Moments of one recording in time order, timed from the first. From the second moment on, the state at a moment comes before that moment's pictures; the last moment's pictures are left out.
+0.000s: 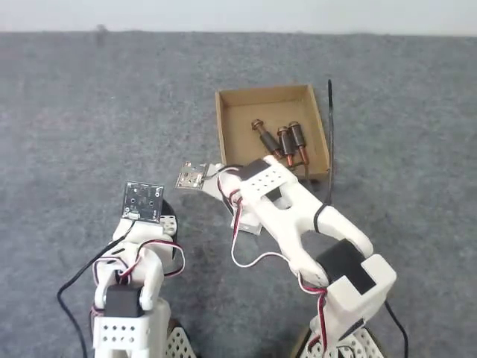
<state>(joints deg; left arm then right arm) -4.5 -103.3 97.3 57.5 -1.5 -38.4 10.2 20.5 64.0 38.2</state>
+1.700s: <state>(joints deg) -4.5 -103.3 97.3 57.5 -1.5 25.9 -46.5 67.4 60.4 17.5</state>
